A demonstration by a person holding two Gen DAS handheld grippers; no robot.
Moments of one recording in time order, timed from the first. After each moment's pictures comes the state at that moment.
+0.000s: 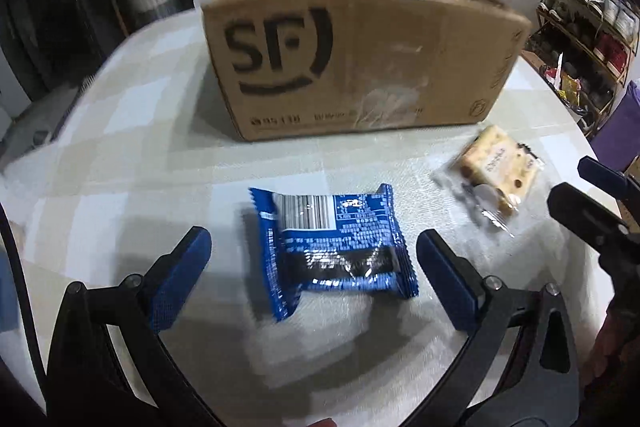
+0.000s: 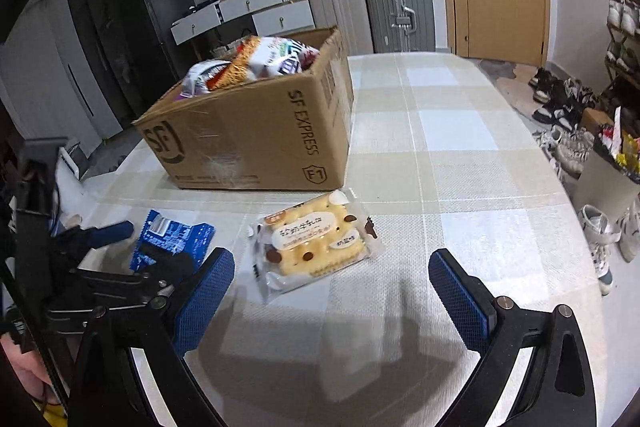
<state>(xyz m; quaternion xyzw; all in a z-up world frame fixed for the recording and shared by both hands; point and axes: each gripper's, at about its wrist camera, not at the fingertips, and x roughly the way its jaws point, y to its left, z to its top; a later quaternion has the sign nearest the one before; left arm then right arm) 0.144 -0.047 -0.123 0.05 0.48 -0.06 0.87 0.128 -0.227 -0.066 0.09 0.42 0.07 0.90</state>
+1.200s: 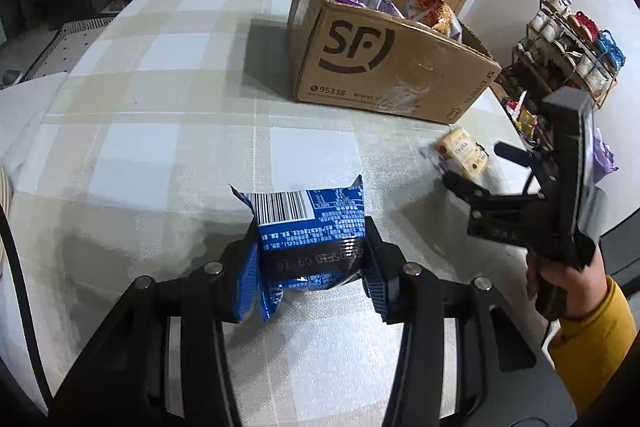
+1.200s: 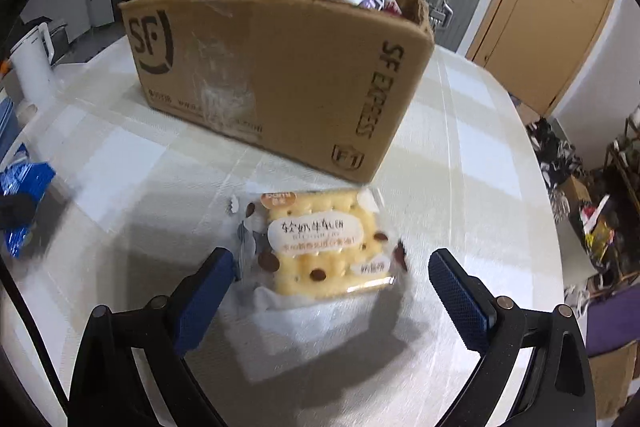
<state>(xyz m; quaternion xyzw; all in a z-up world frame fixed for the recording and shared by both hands) 0.138 0.053 -0.078 -0.07 0.49 -0.12 0.86 0.169 -0.175 -0.092 -0.11 0.48 0.07 0.87</state>
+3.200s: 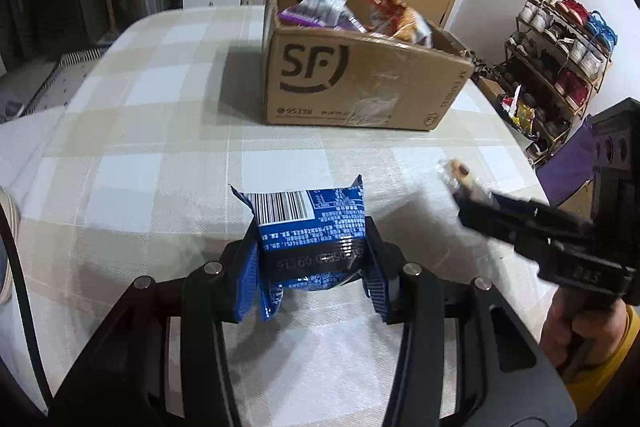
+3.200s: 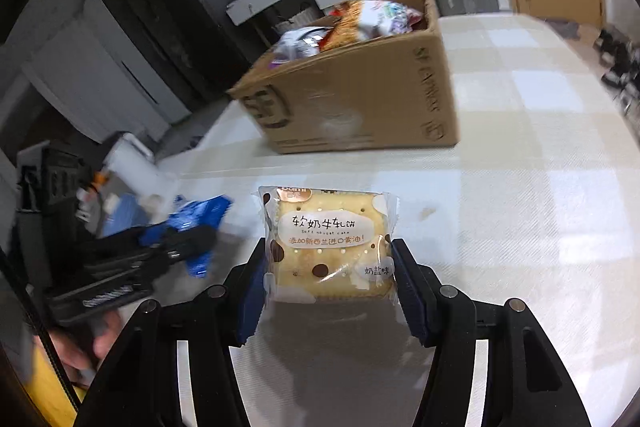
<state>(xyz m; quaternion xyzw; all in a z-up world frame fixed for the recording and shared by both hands) 0.102 0.011 -0.072 -0.03 0.45 -0.12 0.88 0.106 -0.189 -0.054 0.17 0.46 0.21 0.85</state>
